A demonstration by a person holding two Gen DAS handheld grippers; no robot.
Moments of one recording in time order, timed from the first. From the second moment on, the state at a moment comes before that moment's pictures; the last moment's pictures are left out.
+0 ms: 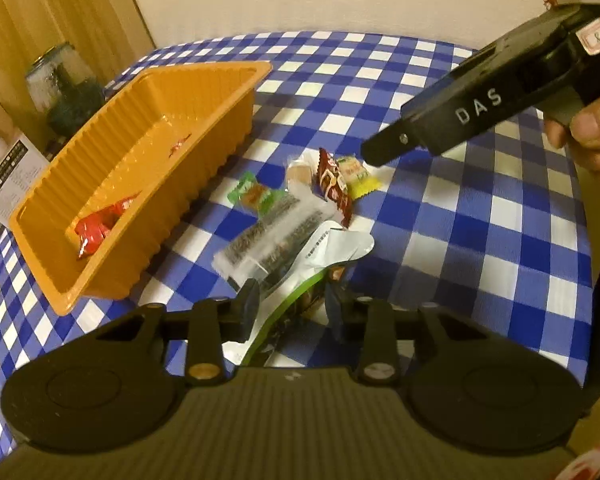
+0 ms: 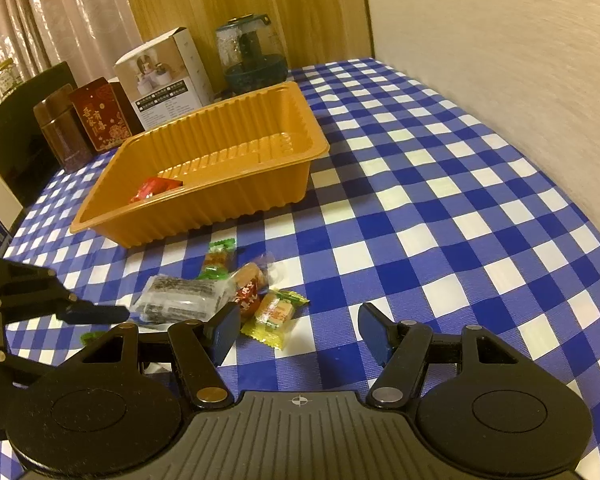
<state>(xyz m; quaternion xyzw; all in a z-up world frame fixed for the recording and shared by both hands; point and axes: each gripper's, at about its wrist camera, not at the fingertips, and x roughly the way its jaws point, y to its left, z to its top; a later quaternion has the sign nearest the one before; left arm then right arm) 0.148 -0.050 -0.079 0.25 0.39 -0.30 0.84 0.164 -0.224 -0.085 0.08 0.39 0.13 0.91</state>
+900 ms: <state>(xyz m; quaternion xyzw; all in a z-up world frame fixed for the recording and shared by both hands) 0.151 -0.034 -0.060 0.10 0.46 -0.26 0.84 0.172 -0.209 -0.085 0.05 0.39 0.17 0.90</state>
